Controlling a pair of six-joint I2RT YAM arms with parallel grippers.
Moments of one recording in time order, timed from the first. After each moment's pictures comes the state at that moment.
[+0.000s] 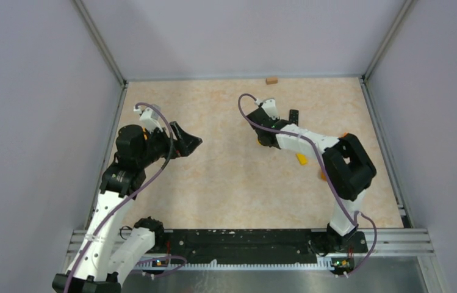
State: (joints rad) left arm -0.20 0.78 0.88 -0.43 0.40 -0.53; right arm 0.68 1.79 1.26 -0.43 0.69 0.33
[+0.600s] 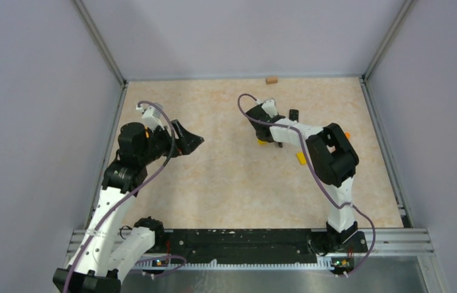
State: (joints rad) left arm -0.20 0.82 0.88 -0.41 0.43 -0.55; right arm 0.61 2.04 1.40 -0.47 0.73 0.32
